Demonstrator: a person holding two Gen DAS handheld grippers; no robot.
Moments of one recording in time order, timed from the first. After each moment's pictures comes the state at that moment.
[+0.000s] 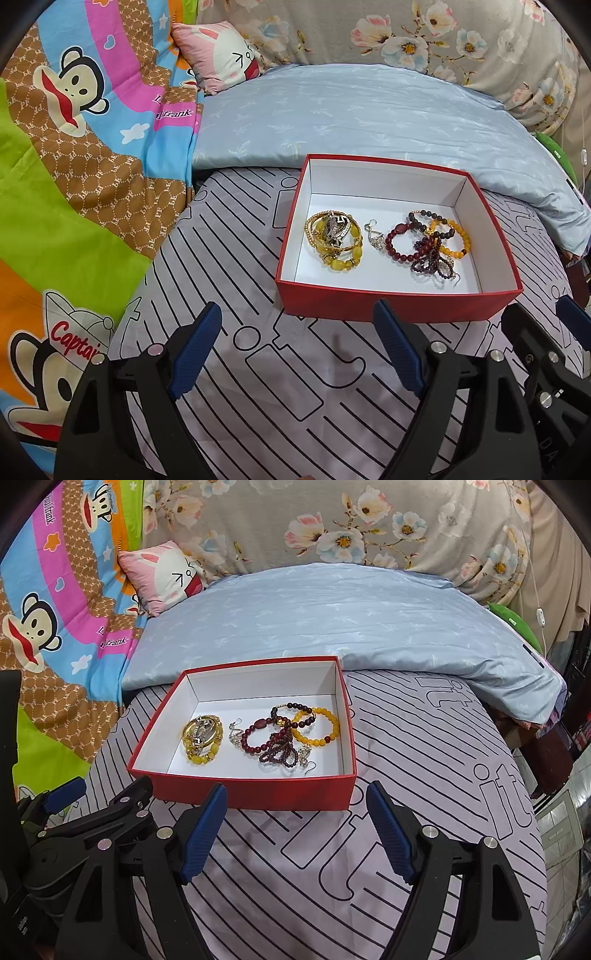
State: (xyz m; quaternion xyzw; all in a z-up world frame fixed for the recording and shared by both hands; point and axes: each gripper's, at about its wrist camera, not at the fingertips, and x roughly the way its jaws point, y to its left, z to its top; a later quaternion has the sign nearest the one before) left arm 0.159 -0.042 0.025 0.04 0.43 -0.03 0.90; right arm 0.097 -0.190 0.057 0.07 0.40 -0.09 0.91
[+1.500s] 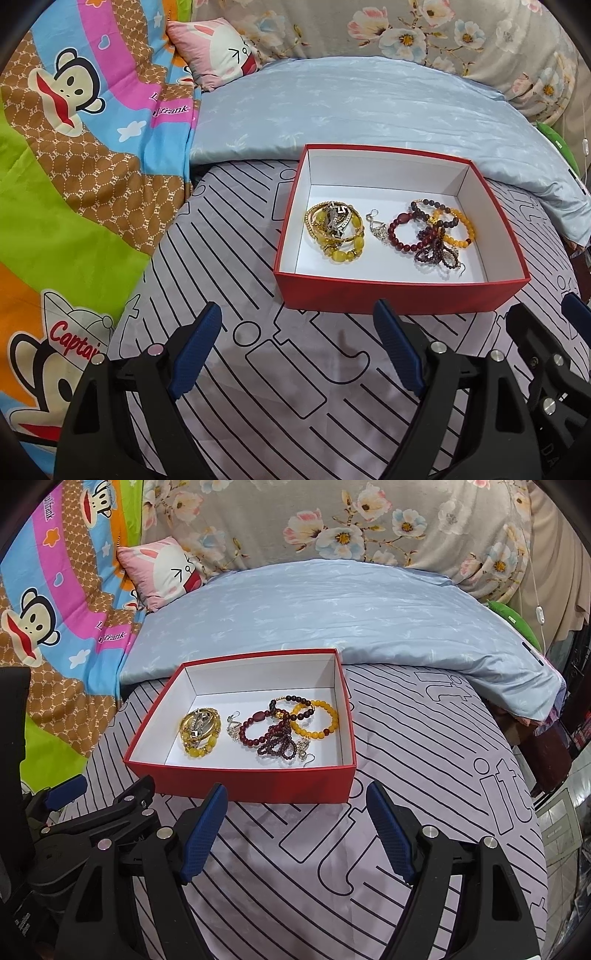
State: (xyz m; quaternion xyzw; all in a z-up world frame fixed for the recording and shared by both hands) left arm 0.161 -0.044 0.017 0.05 0.44 -0.03 0.90; right arm 0.094 -0.188 0.050 0.06 0.41 -0.09 0.91
